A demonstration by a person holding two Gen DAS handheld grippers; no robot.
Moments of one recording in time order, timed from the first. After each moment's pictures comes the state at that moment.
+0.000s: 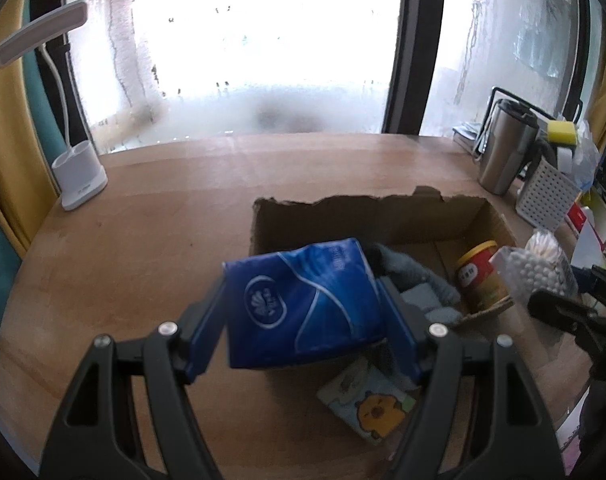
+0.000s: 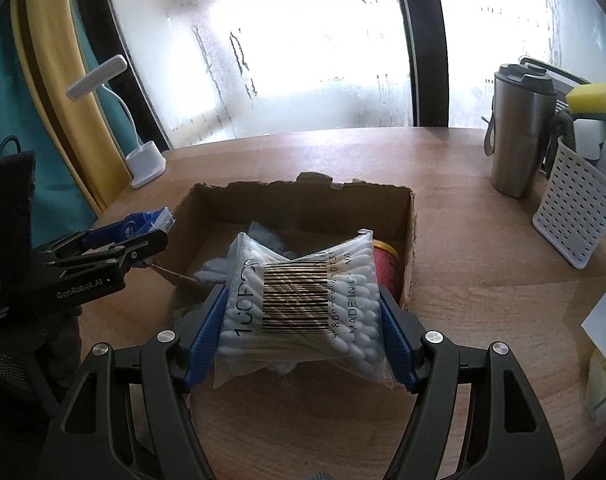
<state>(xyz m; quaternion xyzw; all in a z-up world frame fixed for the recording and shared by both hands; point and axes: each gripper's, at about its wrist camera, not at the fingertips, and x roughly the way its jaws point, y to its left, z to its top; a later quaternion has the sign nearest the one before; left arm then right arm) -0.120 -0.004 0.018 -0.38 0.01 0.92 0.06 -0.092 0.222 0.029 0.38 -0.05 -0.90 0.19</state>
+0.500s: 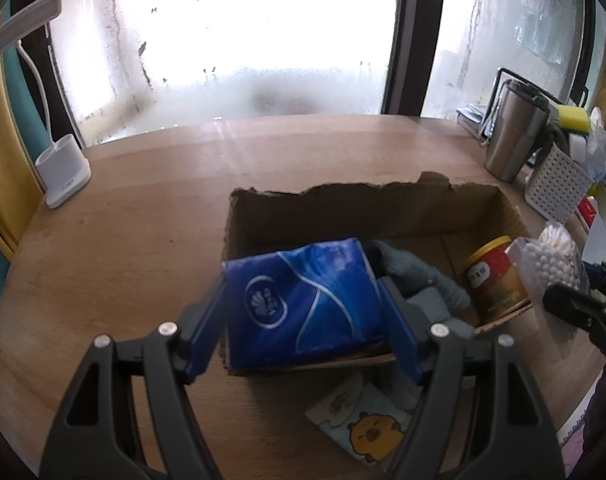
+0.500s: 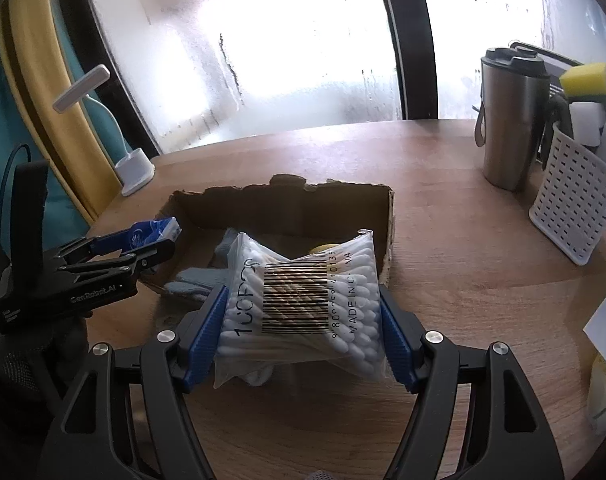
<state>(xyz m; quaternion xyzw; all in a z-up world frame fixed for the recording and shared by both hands) -0.144 0.011 0.000 -0.41 0.02 0.91 0.06 -0.108 0.237 0.019 0.39 -0.07 -0.90 0.18</state>
